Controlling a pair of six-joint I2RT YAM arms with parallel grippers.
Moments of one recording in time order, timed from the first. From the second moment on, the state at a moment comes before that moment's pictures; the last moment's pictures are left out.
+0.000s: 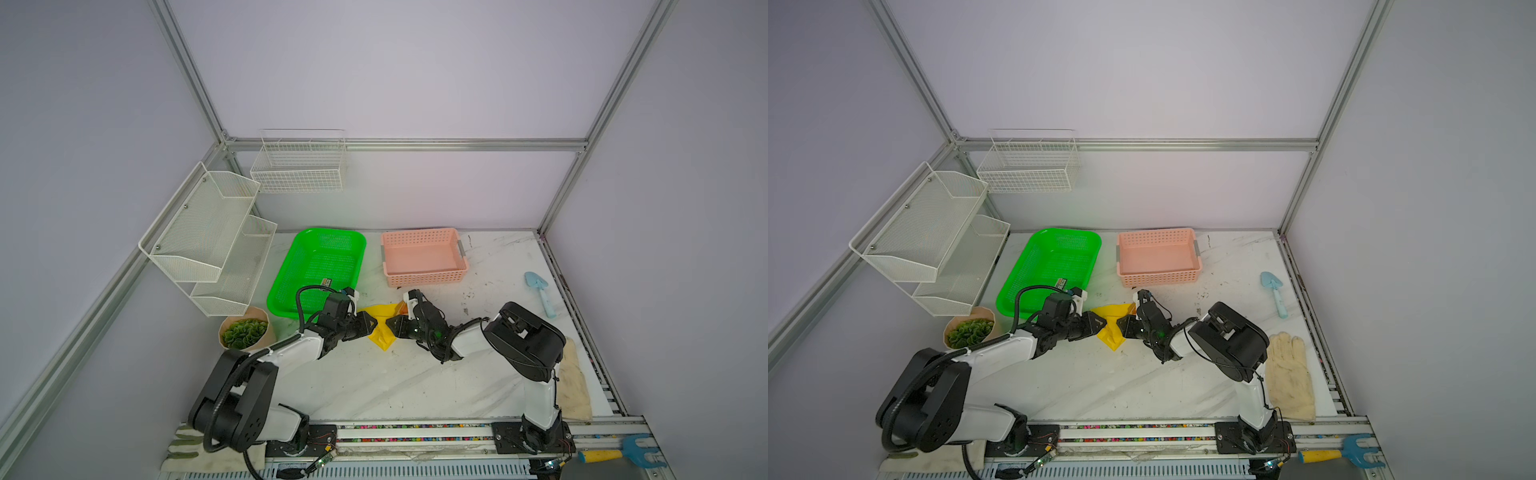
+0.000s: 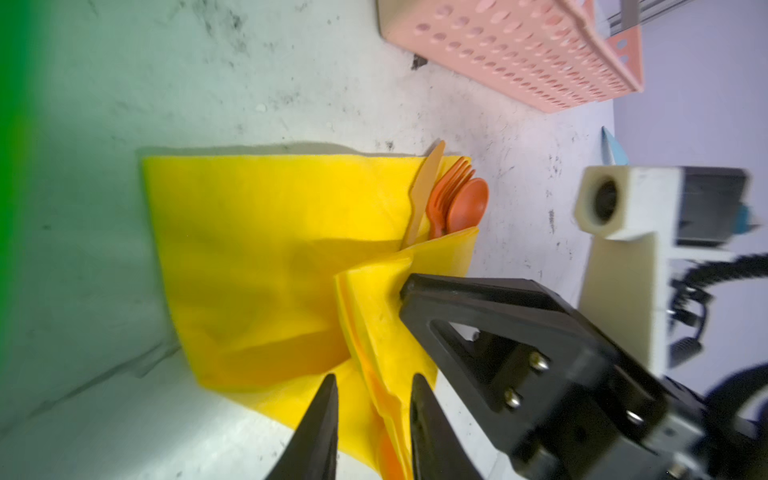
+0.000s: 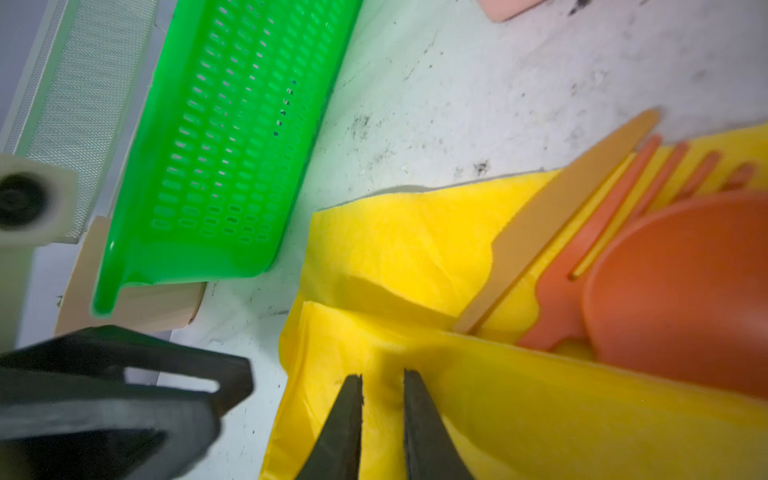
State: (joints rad) left arm -0.37 1.33 0.60 -0.01 0.31 -0.66; right arm 0.82 1.97 0.81 0.67 -0.16 0.86
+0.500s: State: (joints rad) left arm -0.49 1.32 0.61 0.07 0.38 -0.70; right arm 0.82 2.00 0.83 0.69 -0.20 0.88
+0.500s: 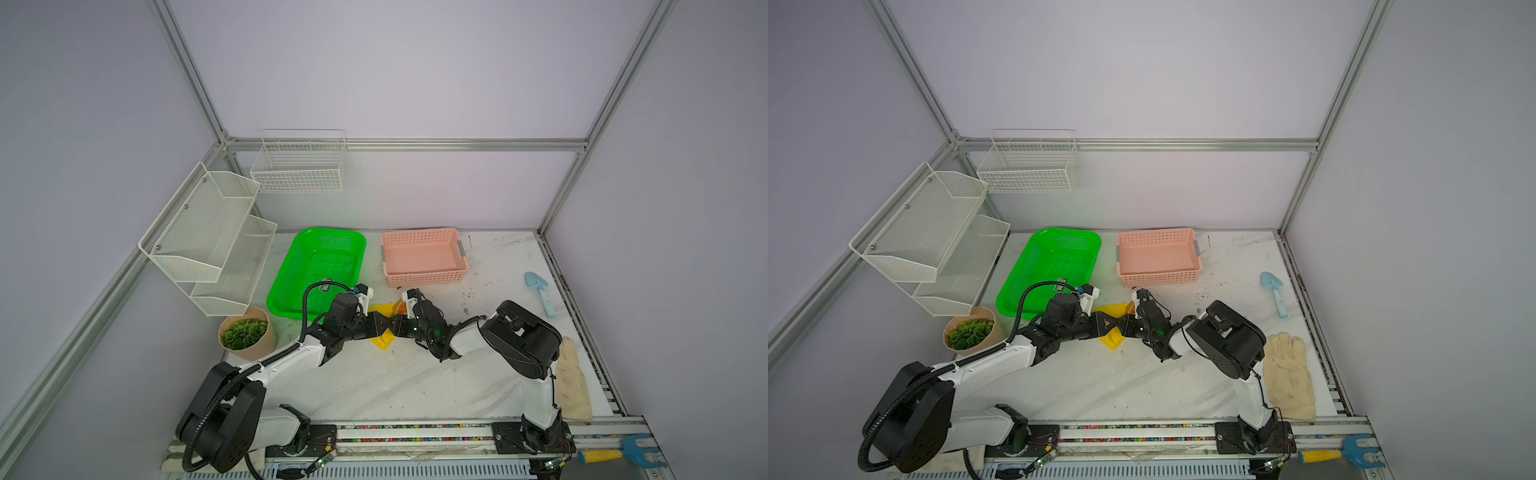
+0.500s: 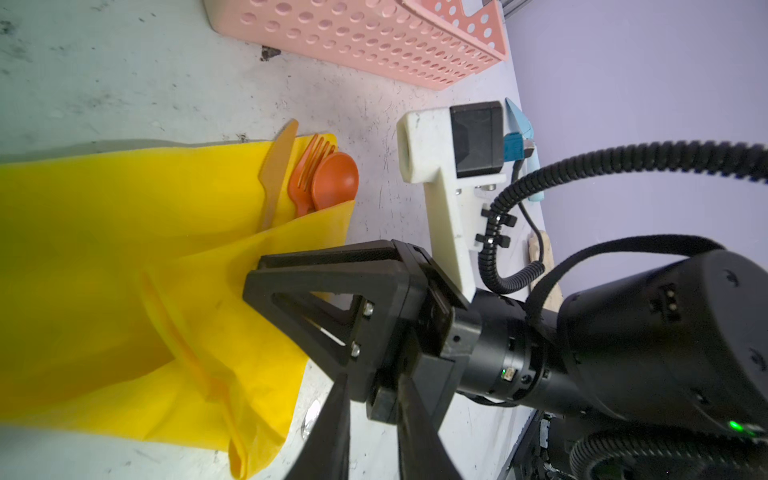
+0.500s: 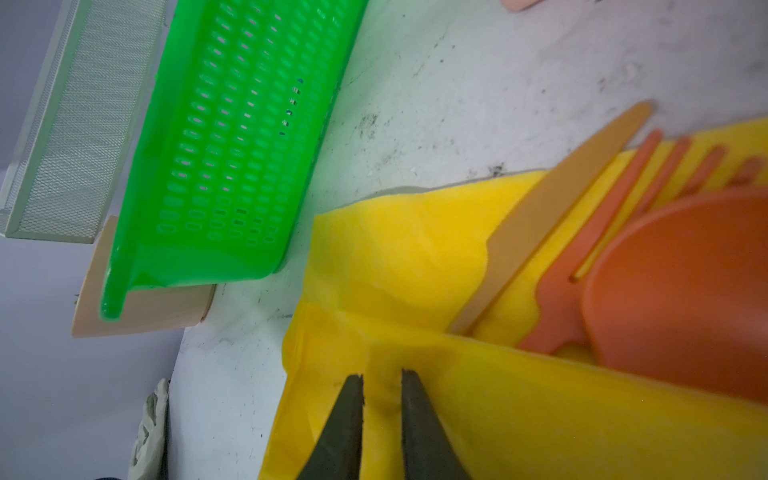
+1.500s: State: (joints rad) left arm -0.45 1.51 0.50 0.19 0.36 -0.72; right arm 0.81 2.00 0.83 0.69 -0.23 0.89
